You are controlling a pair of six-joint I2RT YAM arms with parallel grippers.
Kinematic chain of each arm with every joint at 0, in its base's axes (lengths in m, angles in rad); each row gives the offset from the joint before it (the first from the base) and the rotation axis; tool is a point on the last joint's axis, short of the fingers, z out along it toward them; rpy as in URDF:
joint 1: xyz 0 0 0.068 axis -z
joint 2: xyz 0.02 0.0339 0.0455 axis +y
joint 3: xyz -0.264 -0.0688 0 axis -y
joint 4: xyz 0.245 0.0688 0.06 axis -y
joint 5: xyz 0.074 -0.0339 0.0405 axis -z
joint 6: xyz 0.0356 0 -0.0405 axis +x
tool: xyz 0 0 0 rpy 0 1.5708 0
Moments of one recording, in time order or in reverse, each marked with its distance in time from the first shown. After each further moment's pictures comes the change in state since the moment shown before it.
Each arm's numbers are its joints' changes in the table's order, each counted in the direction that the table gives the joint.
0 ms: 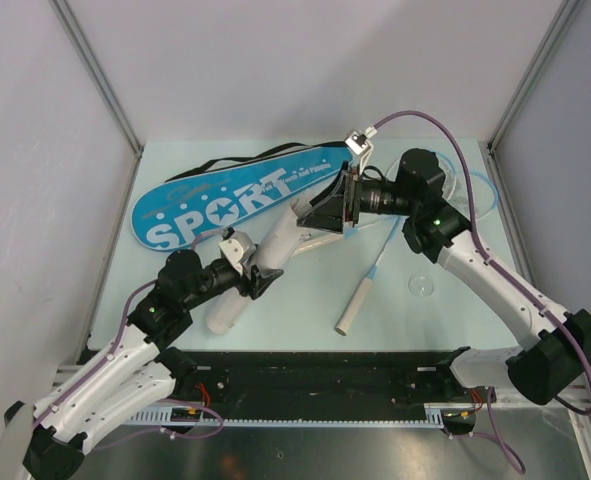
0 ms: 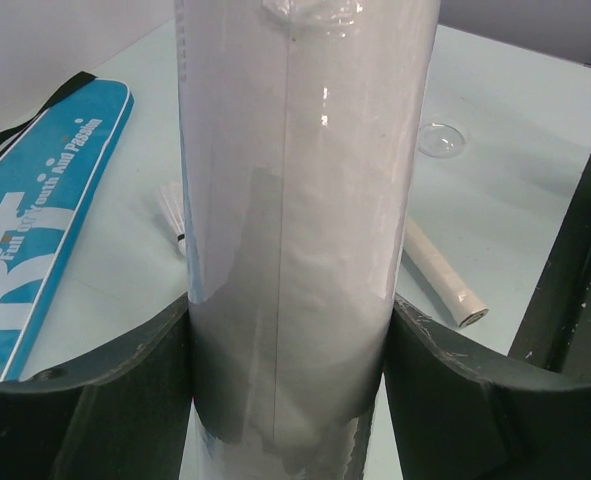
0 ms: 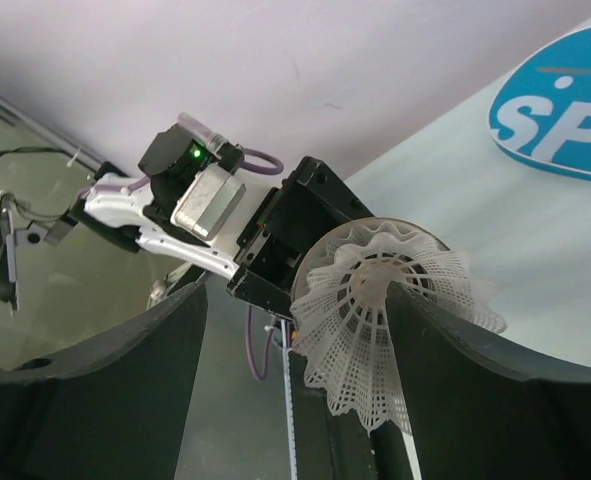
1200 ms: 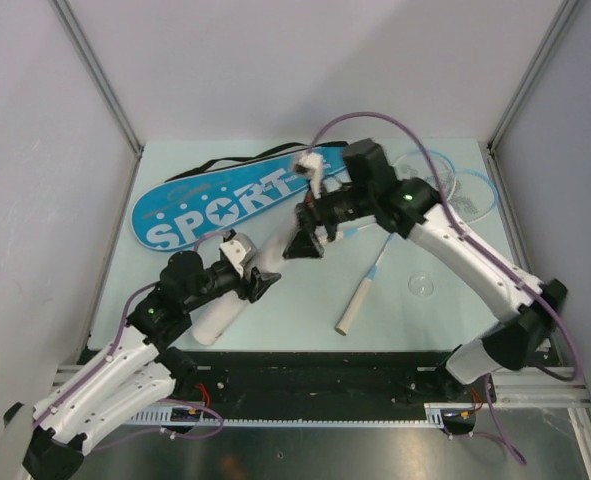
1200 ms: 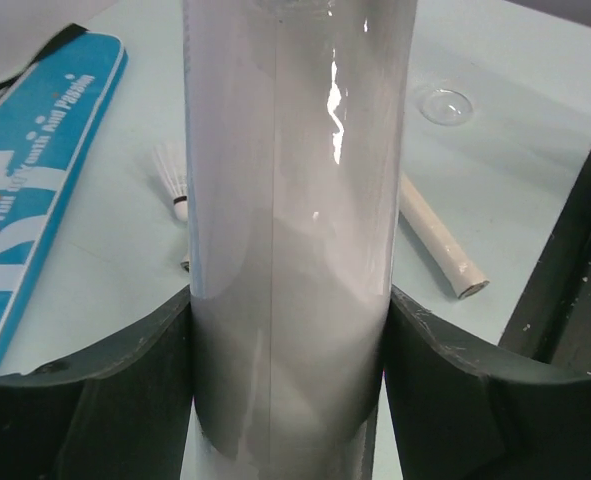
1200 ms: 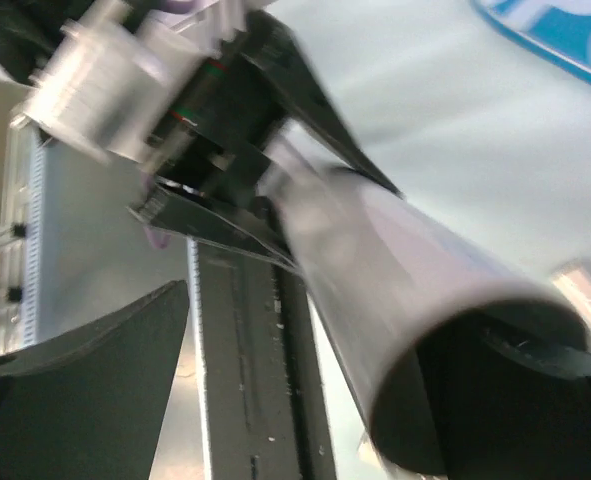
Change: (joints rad) left arm -0.008 -0.002 -0.001 -0.064 0.010 -0.010; right arm -0.180 0.301 0.493 -0.835 0.074 -0.710
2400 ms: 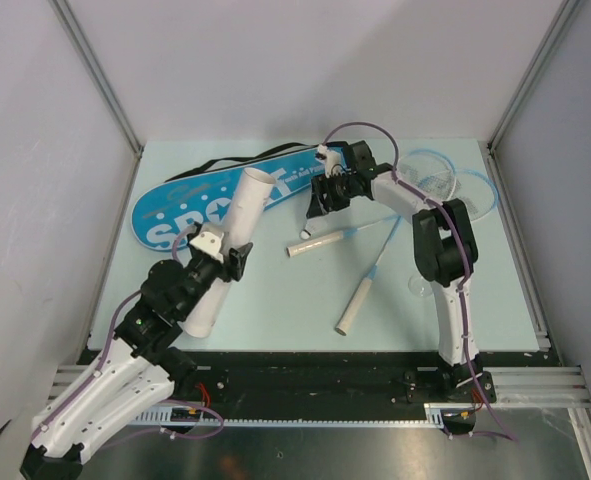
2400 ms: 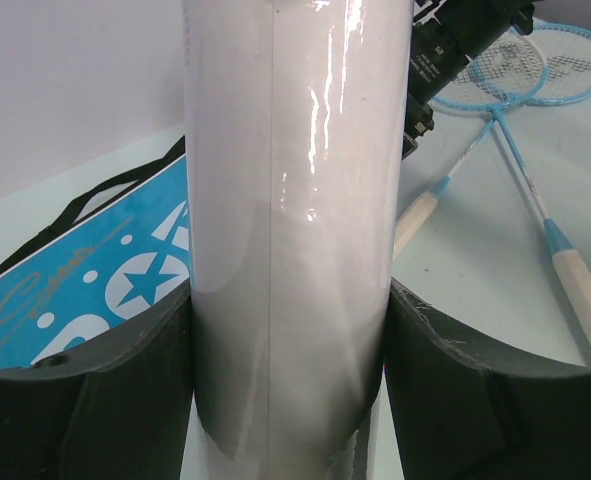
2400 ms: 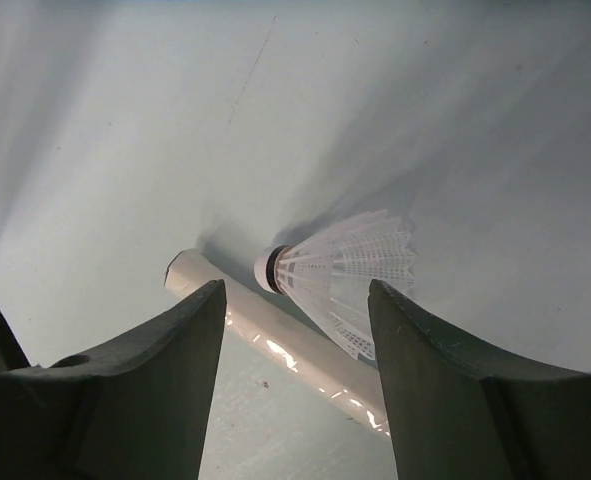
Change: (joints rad) left arm 0.013 -0.124 0.000 0.048 -0.470 0.036; right arm 0.357 0.616 0.043 0.315 0.169 0.091
